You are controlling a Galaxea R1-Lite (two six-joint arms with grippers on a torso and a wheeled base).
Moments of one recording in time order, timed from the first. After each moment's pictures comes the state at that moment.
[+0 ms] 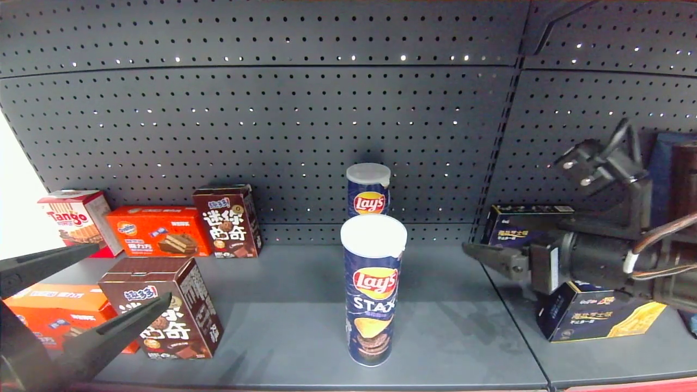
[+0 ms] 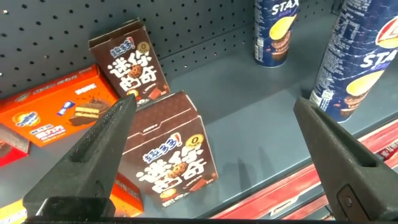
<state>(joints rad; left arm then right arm) -0.37 0.89 -0.54 -0.16 -0.02 0.13 0.58 1.36 -0.82 -0.27 -0.03 -0.03</state>
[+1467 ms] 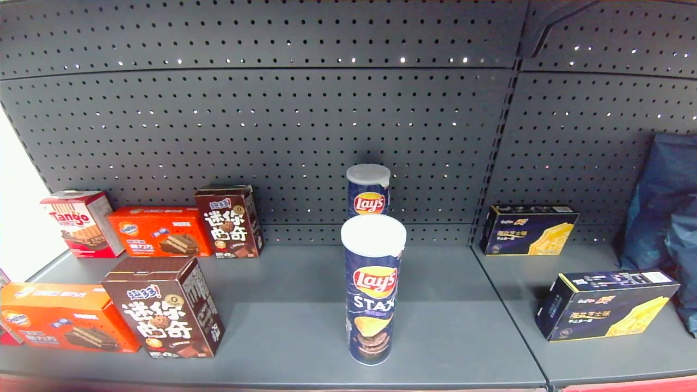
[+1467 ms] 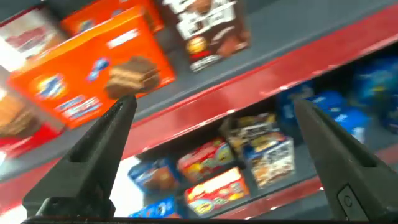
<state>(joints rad) -0.39 0.00 -0.17 0.30 0.11 0.31 0.00 0.01 0.00 0.00 0.00 0.00</state>
